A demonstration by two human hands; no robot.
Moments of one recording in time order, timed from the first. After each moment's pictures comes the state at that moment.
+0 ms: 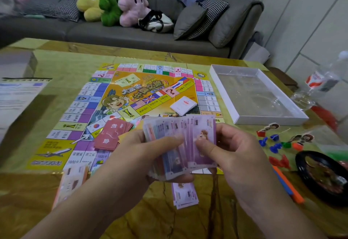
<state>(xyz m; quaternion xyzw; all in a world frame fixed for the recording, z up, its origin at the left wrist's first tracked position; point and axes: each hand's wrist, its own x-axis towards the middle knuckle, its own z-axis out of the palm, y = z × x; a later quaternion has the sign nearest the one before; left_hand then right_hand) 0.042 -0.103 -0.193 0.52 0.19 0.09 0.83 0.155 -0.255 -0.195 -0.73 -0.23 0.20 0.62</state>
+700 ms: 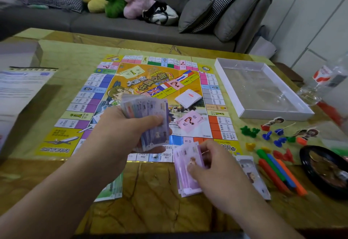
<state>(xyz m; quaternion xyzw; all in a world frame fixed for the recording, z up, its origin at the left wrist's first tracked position) 0.040 -0.066 -0.194 0.57 0.32 0.19 0.73 0.133 -0.247 -0.232 -0.87 -0.23 0.22 0.37</state>
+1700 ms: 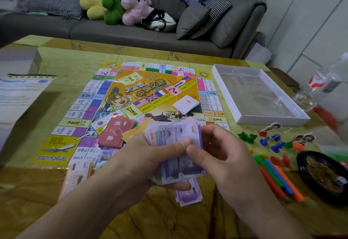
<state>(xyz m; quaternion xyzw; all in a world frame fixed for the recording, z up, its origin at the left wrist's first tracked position) 0.040 -0.099 -0.197 0.53 0.21 0.03 0.82 0.141 -0.250 -0.205 -0.72 -0.31 0.21 0.59</state>
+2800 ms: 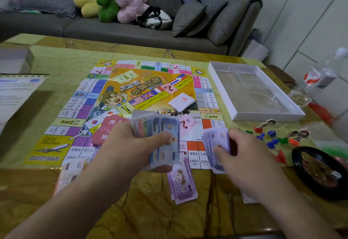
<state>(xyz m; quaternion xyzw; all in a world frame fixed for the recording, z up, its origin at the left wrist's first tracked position) 0.044 -0.092 -0.198 0.59 0.29 0.14 0.74 0.173 -0.276 -0.201 -0.91 -0.25 0.10 0.32</state>
